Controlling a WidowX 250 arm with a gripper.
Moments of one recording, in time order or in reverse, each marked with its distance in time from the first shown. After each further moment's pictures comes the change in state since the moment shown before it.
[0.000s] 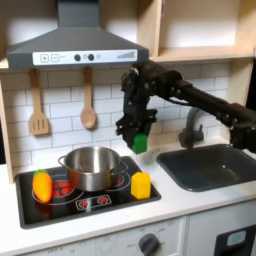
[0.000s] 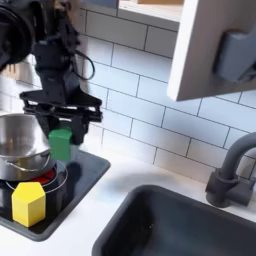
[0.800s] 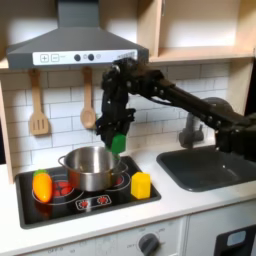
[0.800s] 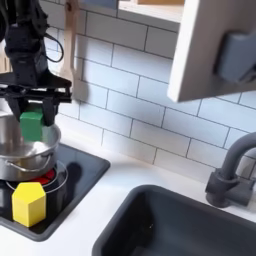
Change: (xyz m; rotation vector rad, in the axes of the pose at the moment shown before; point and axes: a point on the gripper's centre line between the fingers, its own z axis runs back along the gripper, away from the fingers) arm 0.019 0.044 0.001 0.074 -0.017 0.119
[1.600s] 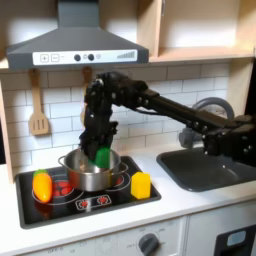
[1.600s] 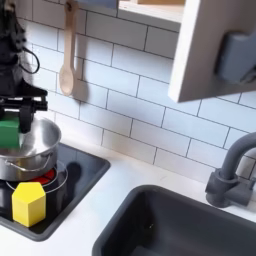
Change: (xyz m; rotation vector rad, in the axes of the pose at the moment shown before) arm 0.005 0.033 -0.026 0.063 0.017 0.086
